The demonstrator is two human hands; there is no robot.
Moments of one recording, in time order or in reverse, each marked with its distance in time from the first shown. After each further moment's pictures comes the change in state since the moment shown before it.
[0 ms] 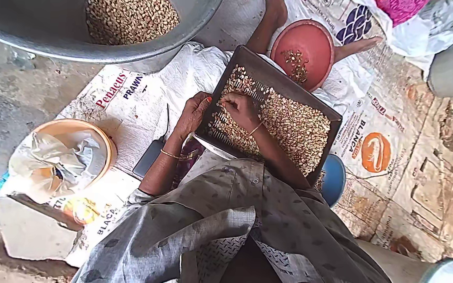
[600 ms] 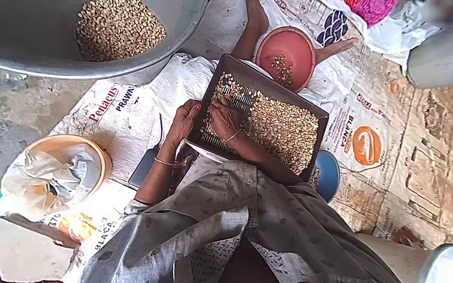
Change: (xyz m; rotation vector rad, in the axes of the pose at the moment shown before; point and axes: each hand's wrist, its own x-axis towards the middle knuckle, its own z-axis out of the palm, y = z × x) left_hand 0.000 0.001 0.000 0.022 -0.004 -0.028; right_hand -0.003 -0.034 0.025 -0.676 -0.134 0.076
